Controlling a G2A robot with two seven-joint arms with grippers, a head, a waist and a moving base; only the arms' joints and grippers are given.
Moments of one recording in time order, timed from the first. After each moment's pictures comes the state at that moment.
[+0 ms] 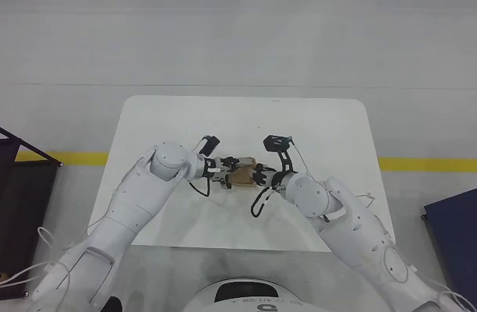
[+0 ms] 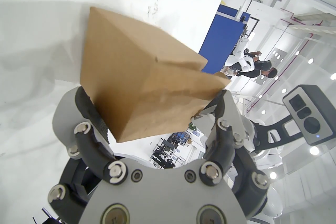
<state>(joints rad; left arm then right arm) 0.96 -1.23 -0.93 -1.13 -0.15 0.24 -1.02 -1.26 -1.17 0.92 -1.74 -0.54 0.36 0.69</state>
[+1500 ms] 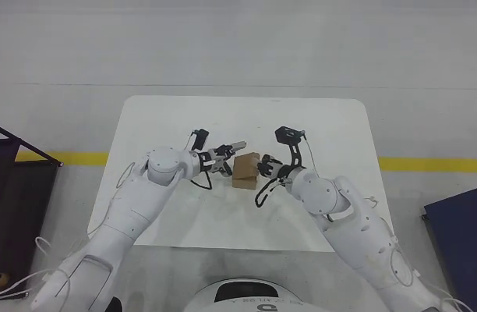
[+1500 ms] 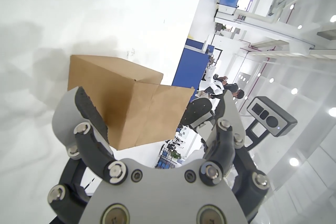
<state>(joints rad) 1.02 -1.23 -0.99 -1.13 -0.29 0.17 -0.80 -1.31 -1.19 1.01 -1.79 -0.50 0.37 0.64</state>
